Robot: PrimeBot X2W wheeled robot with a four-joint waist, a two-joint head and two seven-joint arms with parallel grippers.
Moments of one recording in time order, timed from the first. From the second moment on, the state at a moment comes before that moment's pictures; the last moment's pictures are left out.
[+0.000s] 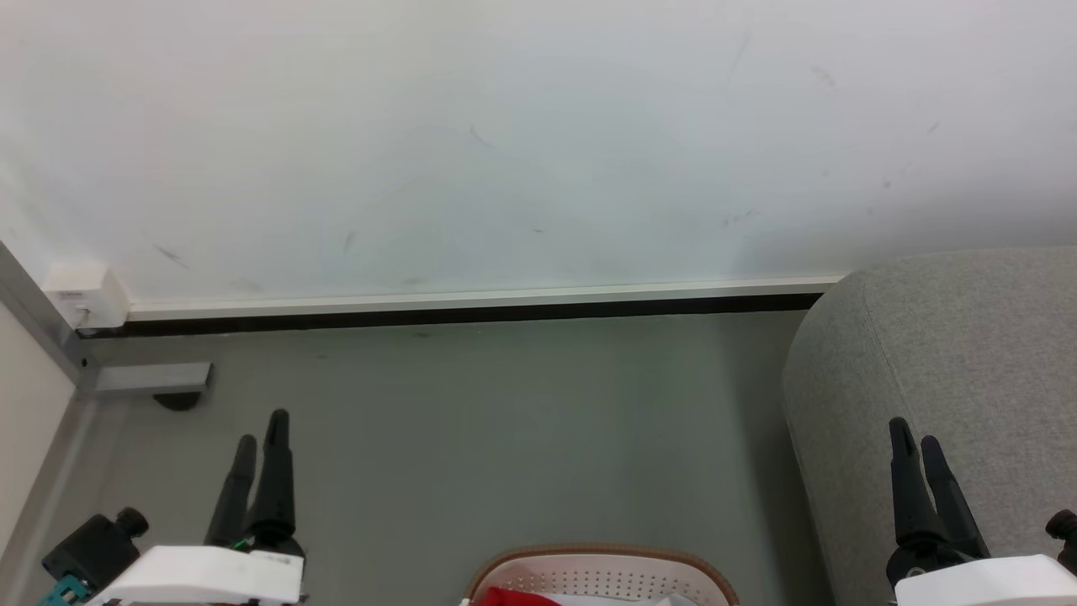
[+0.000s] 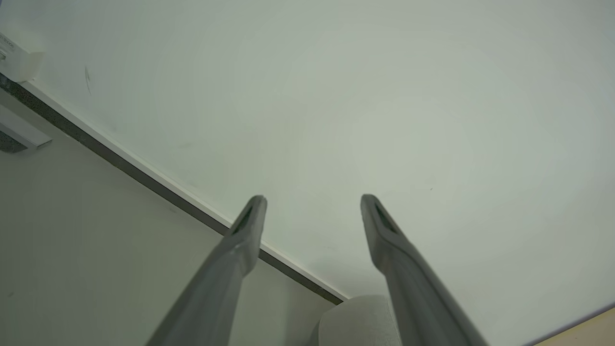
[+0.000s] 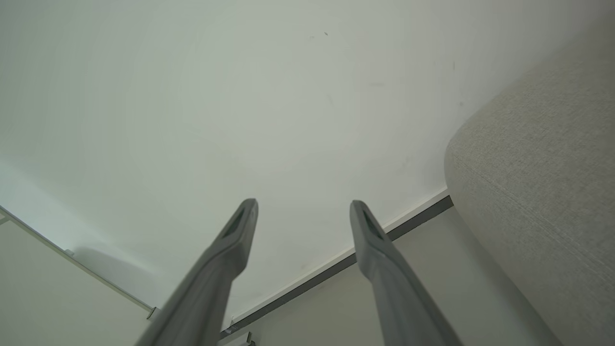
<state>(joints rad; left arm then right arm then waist) -0.07 0.07 0.04 0.09 -0.87 -0.10 -0.08 -0.10 -0.17 0.19 0.20 1.06 0.13 -0.22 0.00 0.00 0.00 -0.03</state>
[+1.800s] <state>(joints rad) -0.07 0.10 -0.04 0.16 -0.24 -0.12 -0.21 -0.12 -0.08 0.14 0.29 0.33 0.13 -0.25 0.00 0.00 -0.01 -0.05</state>
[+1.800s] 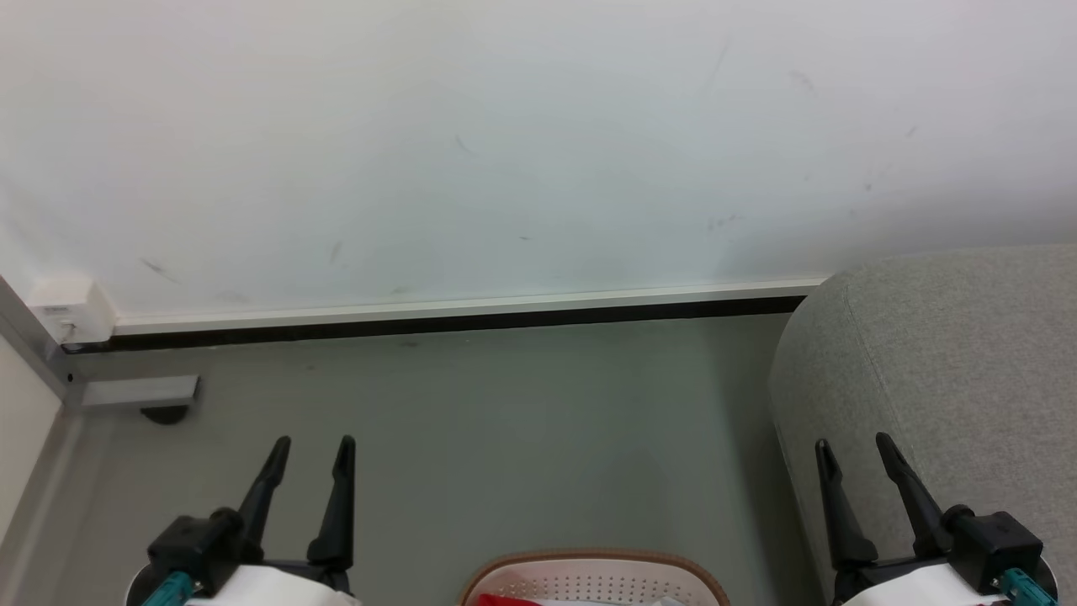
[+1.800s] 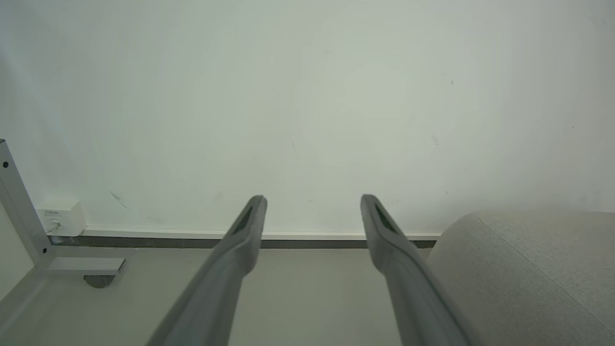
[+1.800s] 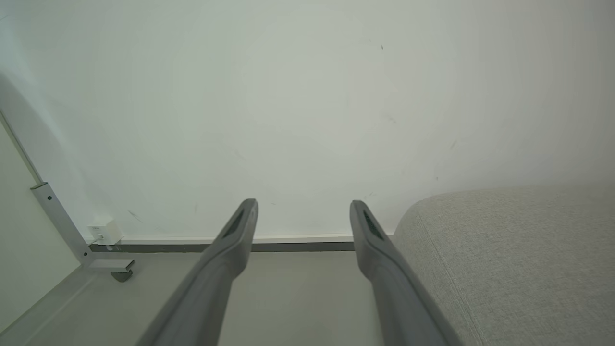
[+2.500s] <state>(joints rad) -0.07 0.09 -0.03 0.16 -0.12 -0.13 -0.26 -0.12 -0.05 0.12 0.30 0.18 0.13 -0.26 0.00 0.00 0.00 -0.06</state>
